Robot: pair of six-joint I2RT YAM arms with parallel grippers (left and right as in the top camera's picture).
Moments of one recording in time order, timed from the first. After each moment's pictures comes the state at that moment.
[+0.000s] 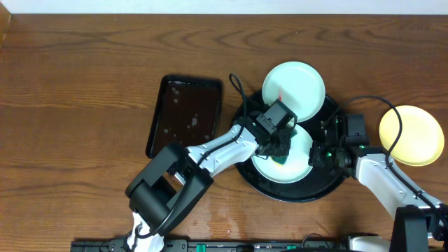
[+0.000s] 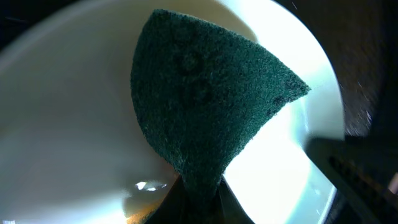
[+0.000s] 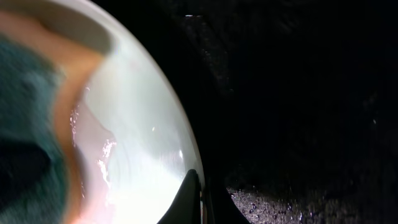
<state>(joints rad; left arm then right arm) -0.83 1.99 1.25 -0.38 0.25 -0.71 0.06 1.45 0.60 -0.40 -0.23 0.26</state>
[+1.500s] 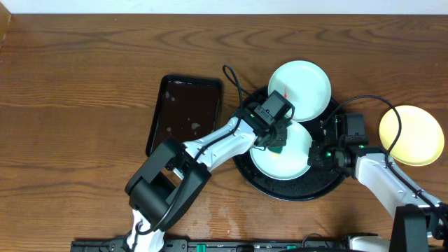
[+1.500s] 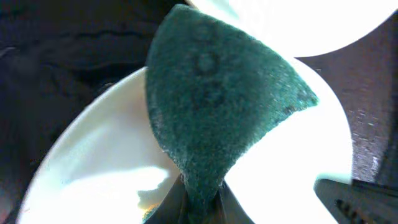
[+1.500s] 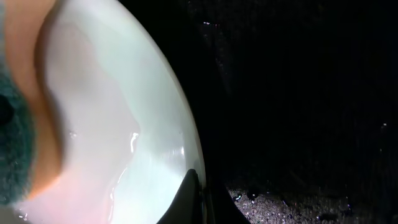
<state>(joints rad) -0.79 2.00 1.31 -0.42 0.16 -0.72 0.06 1.46 0.60 -0.40 -0.24 0.26</state>
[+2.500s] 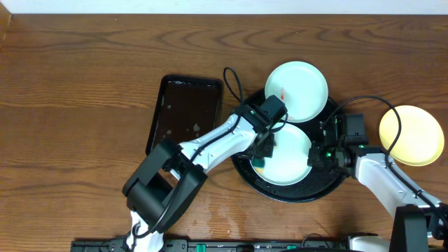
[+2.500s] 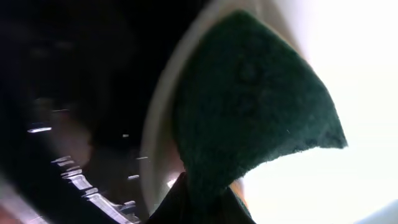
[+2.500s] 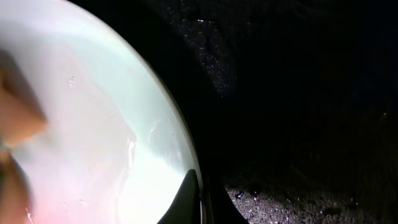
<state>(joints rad) -0.78 1.98 1.35 -0.80 0.09 -0.64 0.06 1.46 0.60 -0.41 -0.25 0.26</state>
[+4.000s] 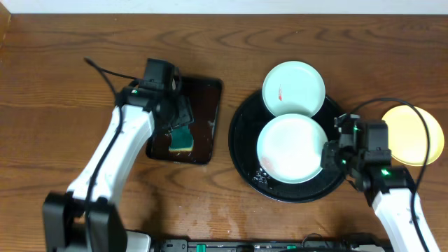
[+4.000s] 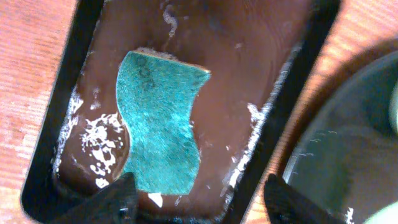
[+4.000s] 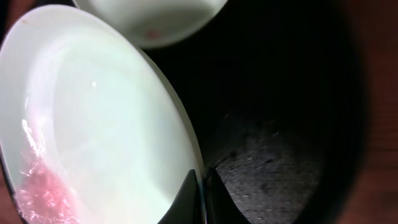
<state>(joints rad) -0.19 1.56 1.18 -0.87 0.13 -0.48 0.06 1.03 0.63 -0.60 -0.16 0.16</state>
